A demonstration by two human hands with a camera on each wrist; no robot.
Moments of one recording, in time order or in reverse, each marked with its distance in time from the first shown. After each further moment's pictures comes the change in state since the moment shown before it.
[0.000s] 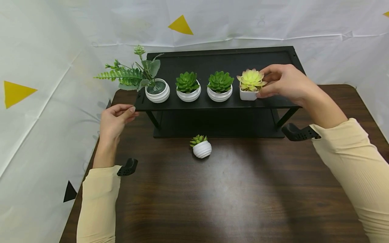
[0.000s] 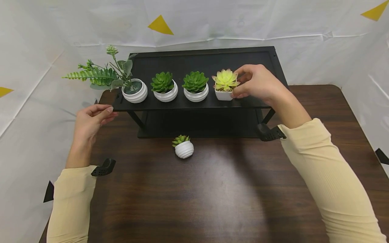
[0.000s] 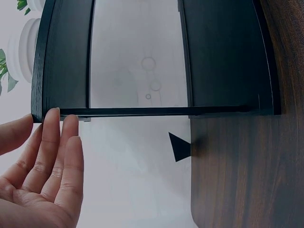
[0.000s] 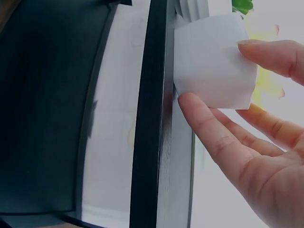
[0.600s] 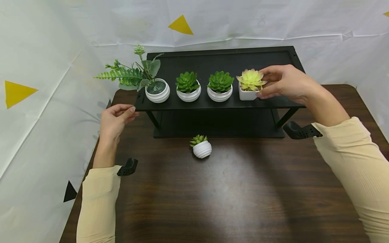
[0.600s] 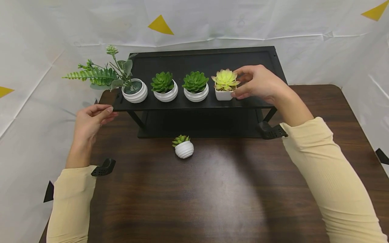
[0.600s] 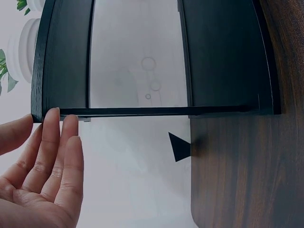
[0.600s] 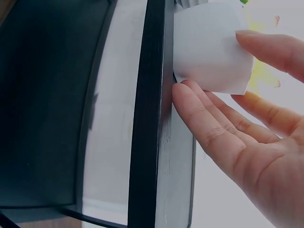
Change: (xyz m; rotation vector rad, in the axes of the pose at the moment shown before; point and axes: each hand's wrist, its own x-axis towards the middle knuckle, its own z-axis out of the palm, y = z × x) left_hand 0.000 0.001 0.000 0.030 0.005 -0.015; right_hand 0.005 0.004 -0.005 0.090 -0.091 -0.005
